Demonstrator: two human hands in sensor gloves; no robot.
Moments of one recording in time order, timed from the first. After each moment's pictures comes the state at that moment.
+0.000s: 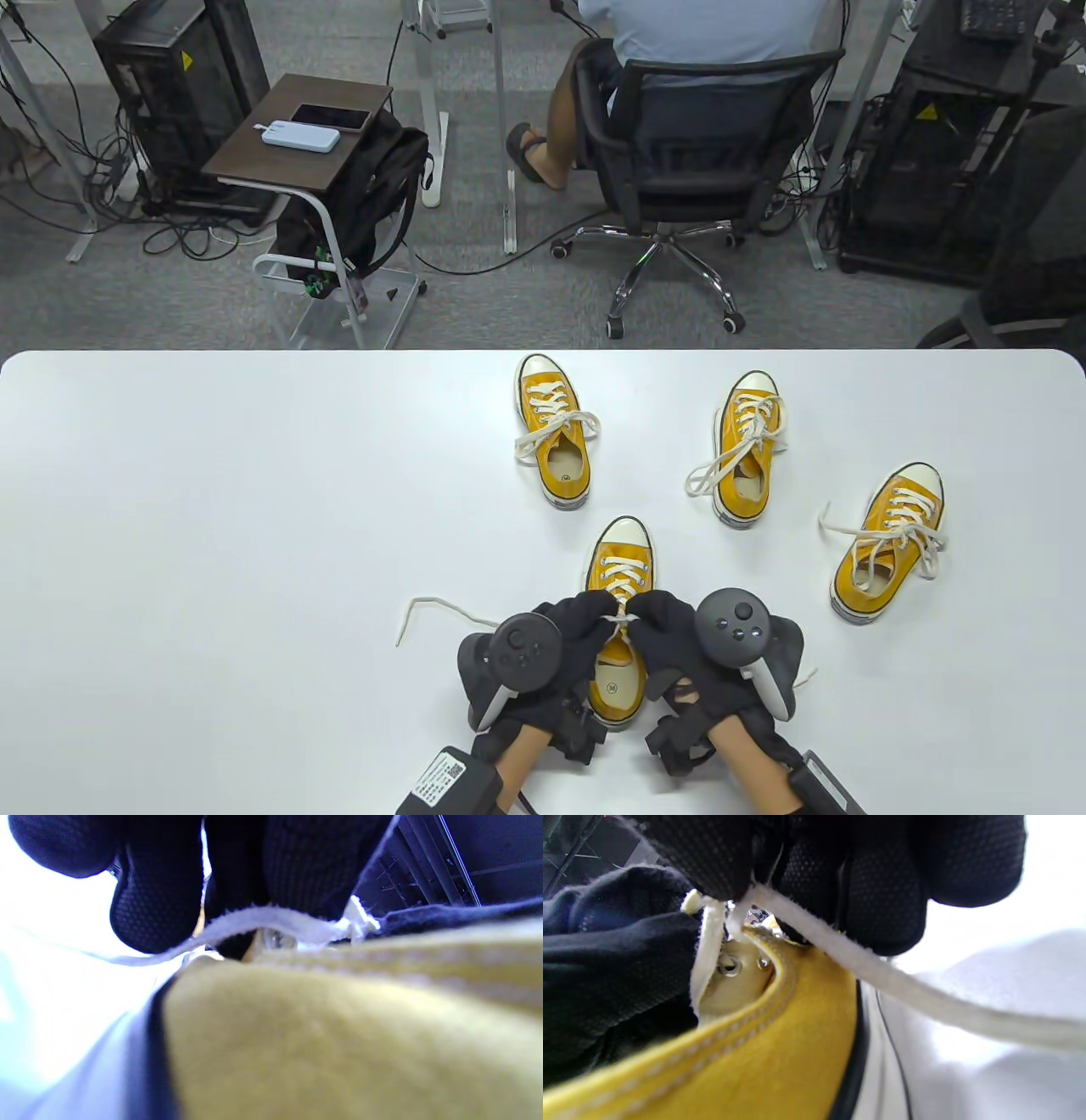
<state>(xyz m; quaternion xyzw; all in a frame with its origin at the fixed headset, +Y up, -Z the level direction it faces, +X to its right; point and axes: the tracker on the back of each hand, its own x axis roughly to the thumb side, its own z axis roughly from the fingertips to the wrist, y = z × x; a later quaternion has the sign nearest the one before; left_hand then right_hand) -0.051 -0.759 -0.277 0.08 -0.09 0.38 0.92 0.154 -0.746 -0.282 0.02 0.02 0.93 0.38</state>
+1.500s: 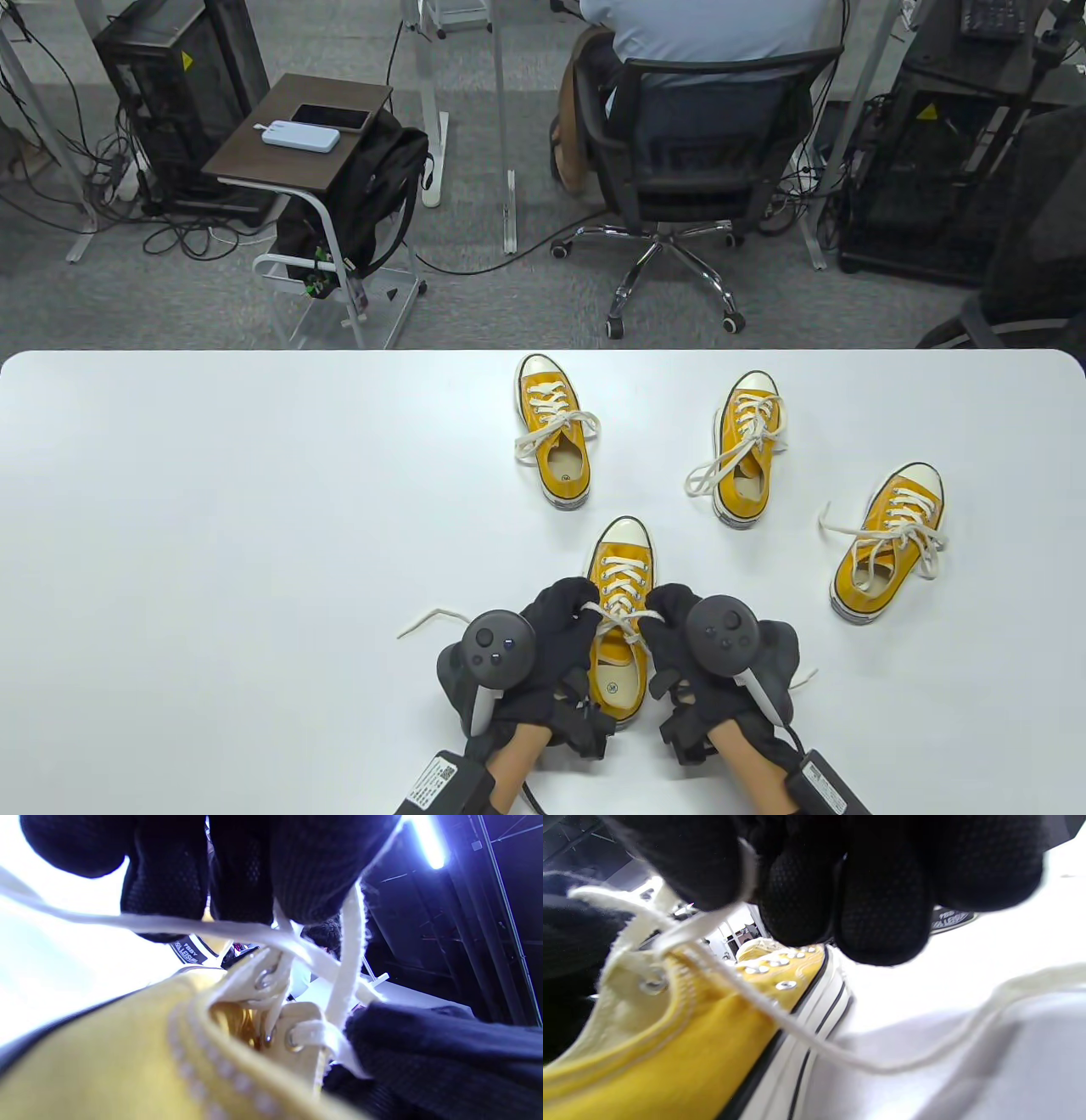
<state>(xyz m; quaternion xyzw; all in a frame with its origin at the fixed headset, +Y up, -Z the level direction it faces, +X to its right) -0.064 -0.762 -0.273 0.07 -0.01 0.48 0.87 0.159 -0.735 -0.280 0.00 -0.07 0.96 0.26</state>
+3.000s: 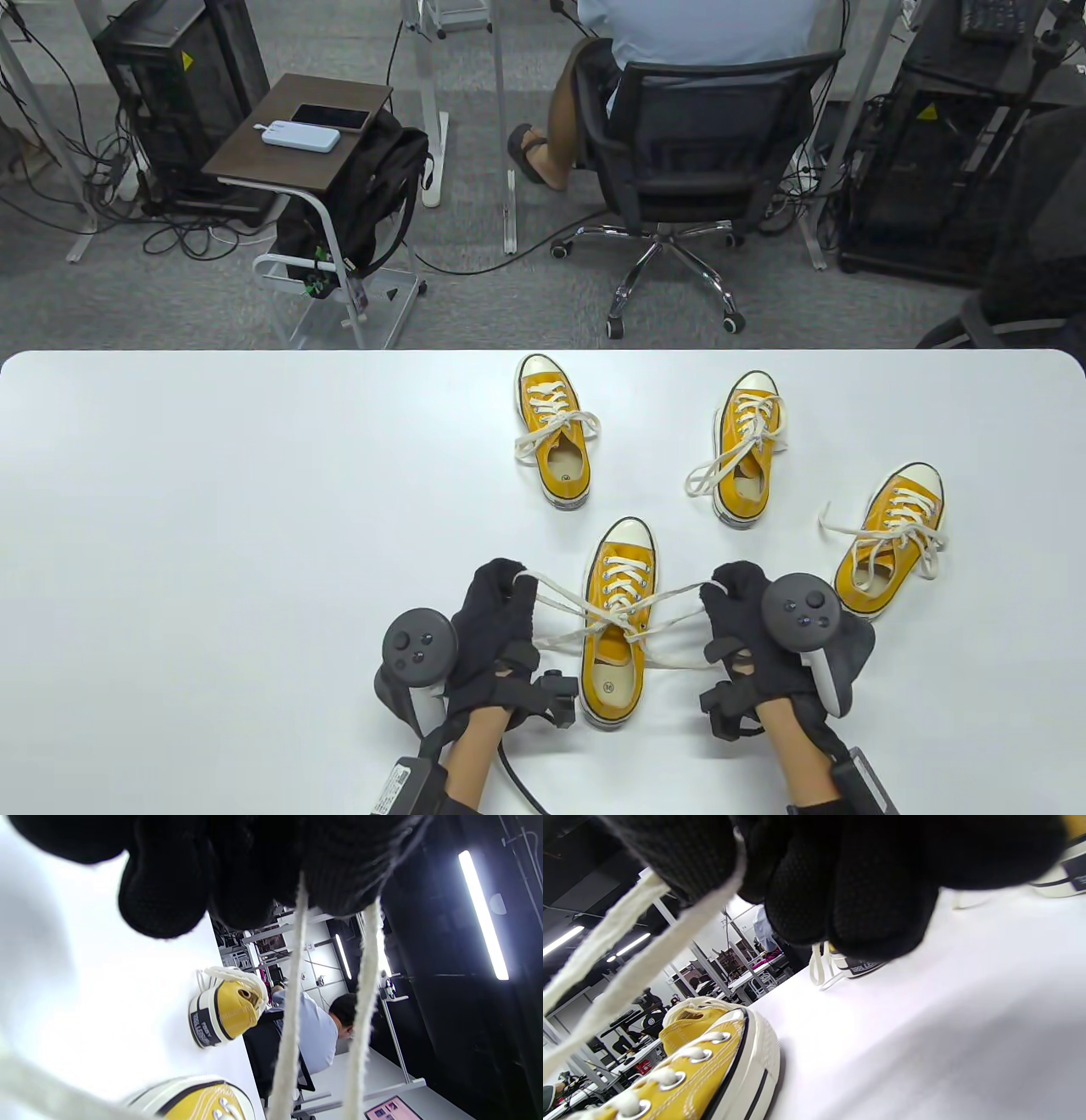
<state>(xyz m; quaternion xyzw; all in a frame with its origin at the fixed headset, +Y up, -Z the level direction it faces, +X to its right) -0.121 -0.764 -0.274 0.10 0.12 0.59 0.79 0.222 -0.729 -0.291 -0.11 -0.08 0.94 0.32</state>
